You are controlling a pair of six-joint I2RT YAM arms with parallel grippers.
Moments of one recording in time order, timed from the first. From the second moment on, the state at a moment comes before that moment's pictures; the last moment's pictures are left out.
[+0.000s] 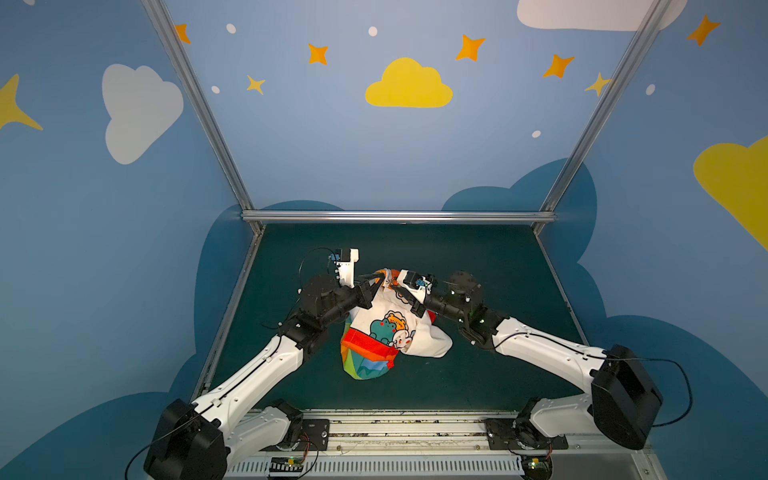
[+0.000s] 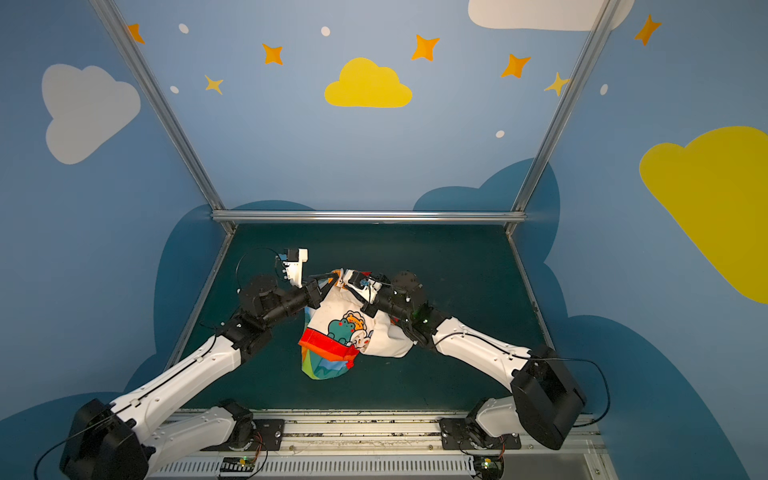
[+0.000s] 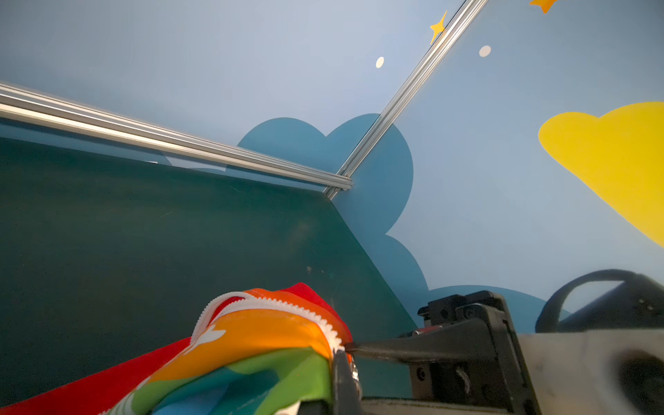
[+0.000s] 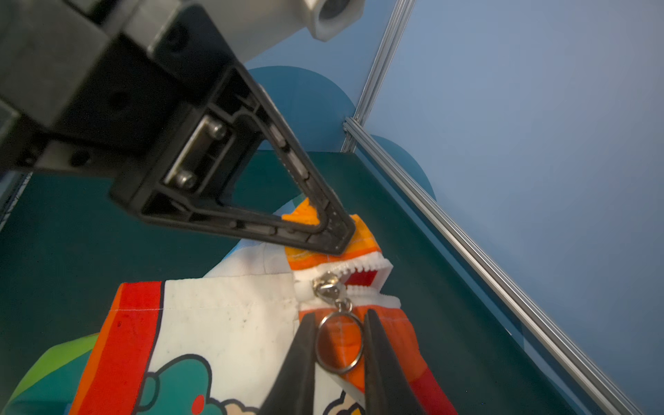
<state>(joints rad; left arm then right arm) -0.51 1.09 0.70 0.25 0.30 -0.59 0.82 1.37 0.85 0.38 -0.25 -0.37</state>
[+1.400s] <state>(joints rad) -0.55 1.11 0.69 0.19 0.23 -0.56 0.81 1.43 0.85 0.34 -0.28 -0.27</state>
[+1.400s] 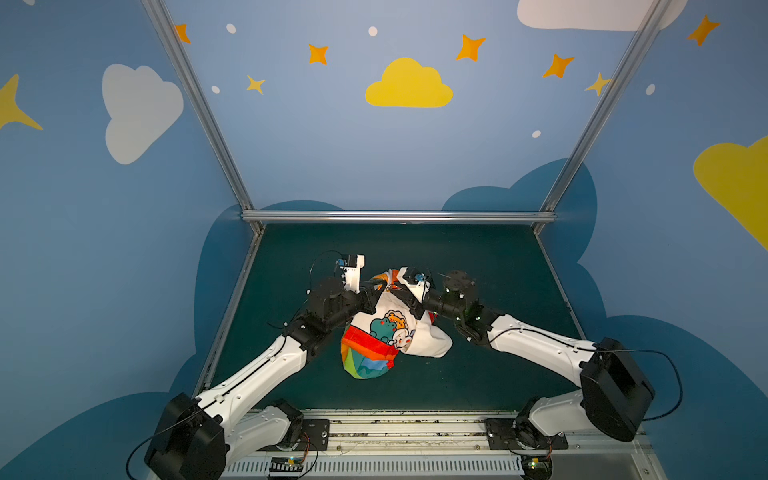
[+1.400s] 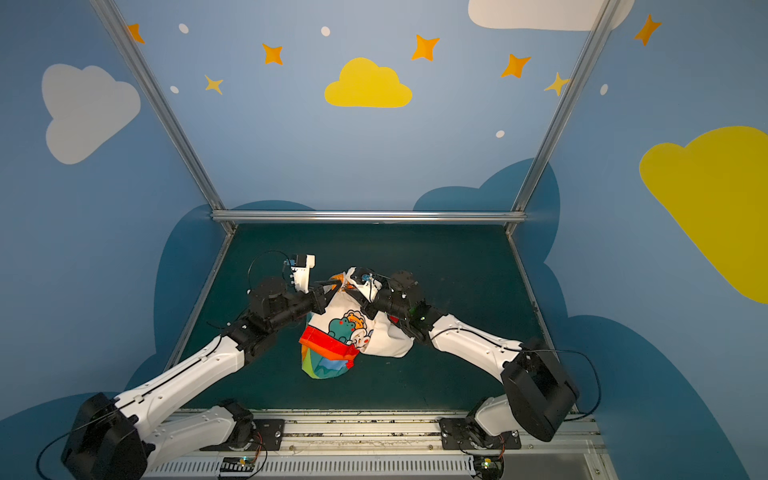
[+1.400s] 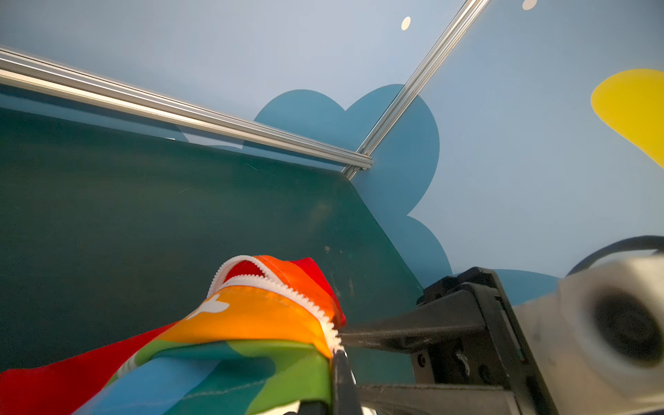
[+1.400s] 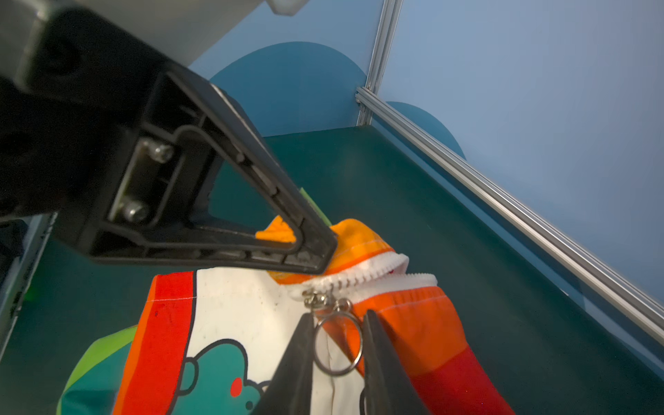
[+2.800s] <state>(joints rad) -0.55 1.13 0.76 0.14 0.23 -0.59 0.90 1.38 0.73 0.46 -0.08 -0.51</state>
